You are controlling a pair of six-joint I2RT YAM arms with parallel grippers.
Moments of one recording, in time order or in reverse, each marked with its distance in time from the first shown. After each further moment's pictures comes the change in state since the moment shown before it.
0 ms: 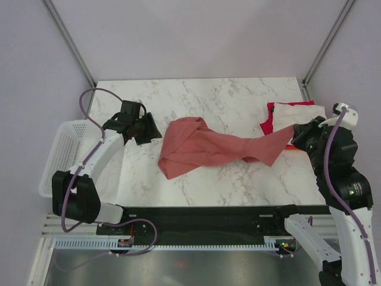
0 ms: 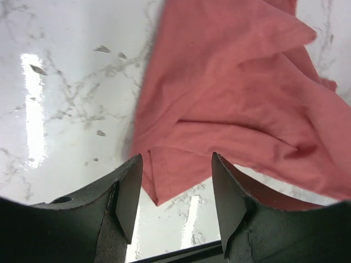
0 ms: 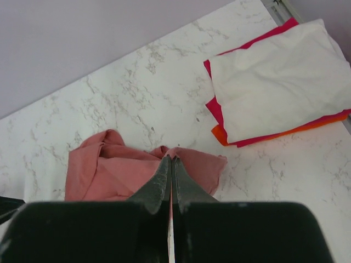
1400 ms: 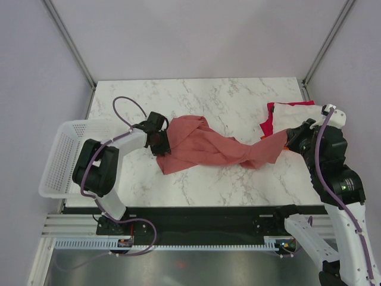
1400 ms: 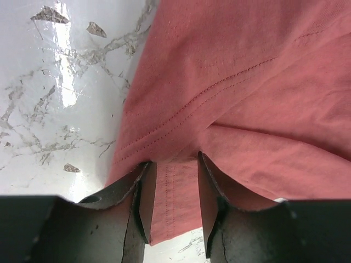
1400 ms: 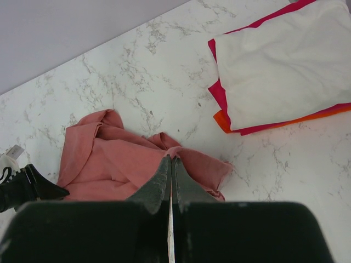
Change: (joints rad) left arm -0.169 0.293 -0.069 0.151 -0.095 -0.048; right arm 0.000 0.001 -0.101 0.004 -0.055 -0.005
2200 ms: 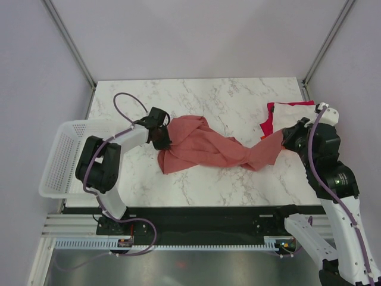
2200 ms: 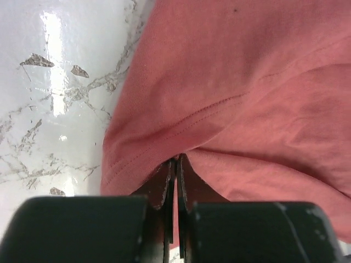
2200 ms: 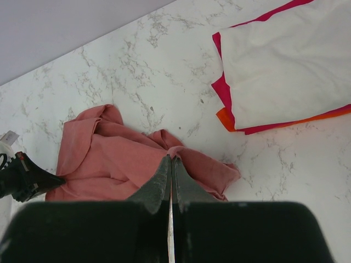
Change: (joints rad) left arm 0.002 0.058 0.074 0.027 0.001 -0.026; right arm 0.000 0.011 -0.039 0.035 -0.019 -0.008
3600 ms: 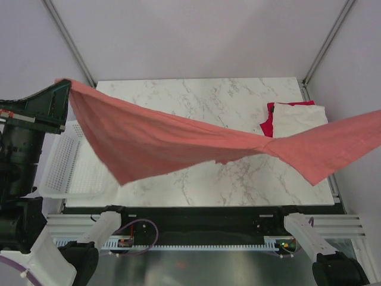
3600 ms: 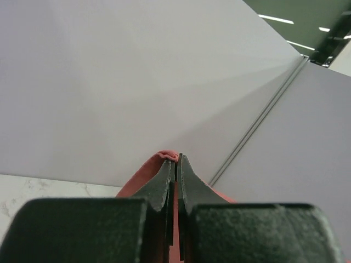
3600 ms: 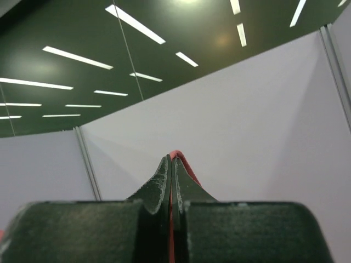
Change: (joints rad) left arm 0.344 -0.846 0.997 -0.318 0.100 0.012; right arm -0.105 0.087 1.046 0.199 -0.199 -0.064
